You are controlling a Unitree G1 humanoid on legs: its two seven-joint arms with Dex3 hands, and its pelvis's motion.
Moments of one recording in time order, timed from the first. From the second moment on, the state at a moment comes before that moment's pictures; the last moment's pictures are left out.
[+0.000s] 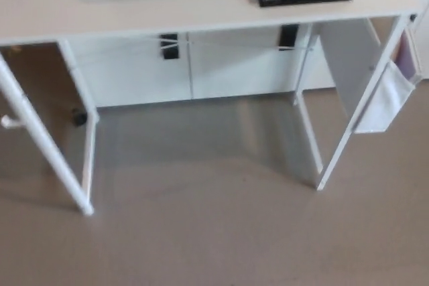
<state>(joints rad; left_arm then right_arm) 0.00 0.70 0.18 1.14 0.00 0.08 -0.23 0.25 -0.80 -0.05 0.86 -0.15 -0.06 0.29</state>
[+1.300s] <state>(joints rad) -0.05 0.73 0.16 1.14 0.00 0.08 -0.24 0.29 -0.75 -0.10 0.84 -0.11 -0.05 0.28</state>
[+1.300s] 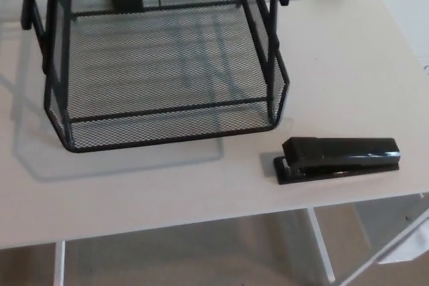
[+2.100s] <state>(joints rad) -0.05 0.72 0.17 1.14 -0.01 0.08 -0.25 0.35 -0.70 -0.23 0.73 -0.05 -0.03 0.28</state>
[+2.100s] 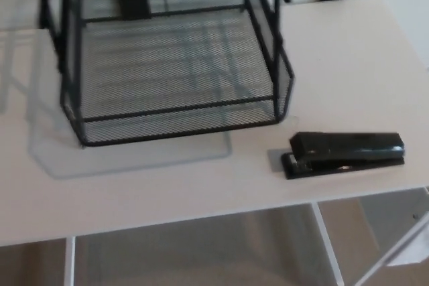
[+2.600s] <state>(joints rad) -0.05 0.72 0.19 1.10 -0.01 0.09 -0.24 0.36 -0.60 -0.42 0.58 0.06 0.01 0.26</state>
